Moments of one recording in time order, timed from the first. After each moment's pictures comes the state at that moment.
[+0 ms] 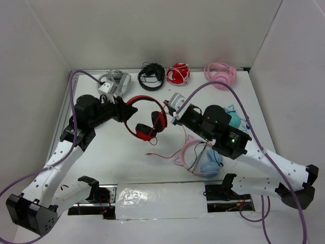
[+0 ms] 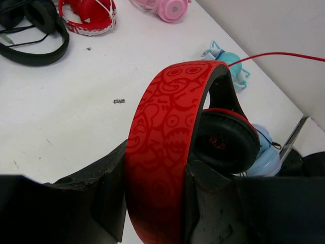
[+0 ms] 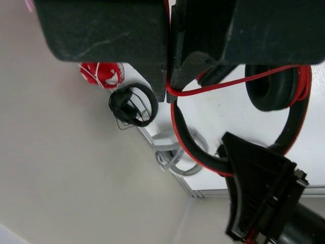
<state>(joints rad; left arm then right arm) -0.31 0.96 0.93 -0.16 0.43 -0.28 1.02 0.99 1.12 -0.06 0.18 -0.51</state>
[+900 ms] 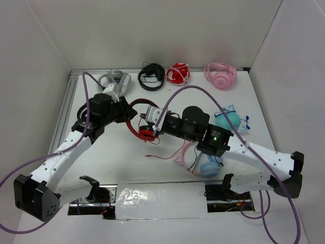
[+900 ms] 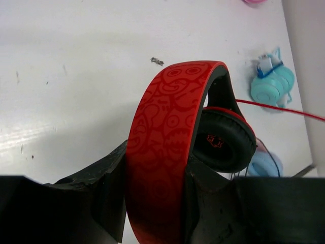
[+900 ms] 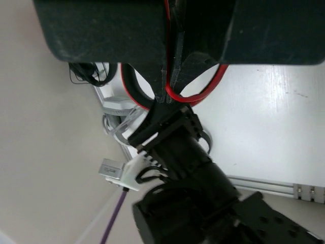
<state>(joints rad) -0.38 1.10 0.95 -0.30 0.14 -0.54 1.12 1.17 1.21 -0.03 -0.02 -0.54</state>
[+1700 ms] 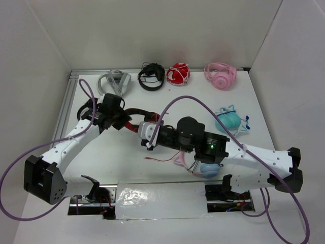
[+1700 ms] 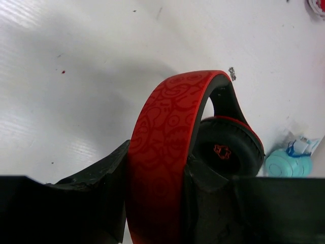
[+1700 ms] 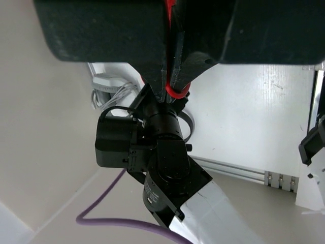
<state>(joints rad) -0.39 1.29 1.04 -0.62 -0.14 -1.10 1.29 1.19 1.22 -0.01 0.02 -0.59</state>
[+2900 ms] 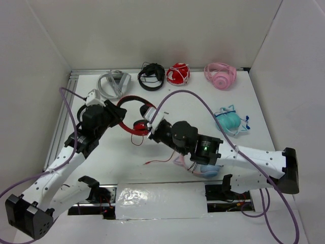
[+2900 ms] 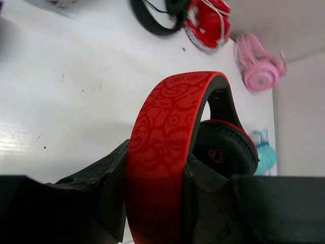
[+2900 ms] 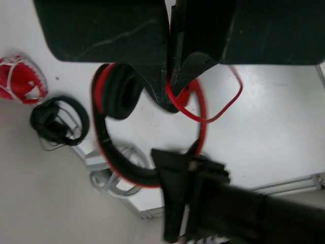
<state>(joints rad) -0.40 0.92 0.81 -0.25 -0.21 -0.84 1.26 1.19 1.05 0.06 0.36 -0.24</state>
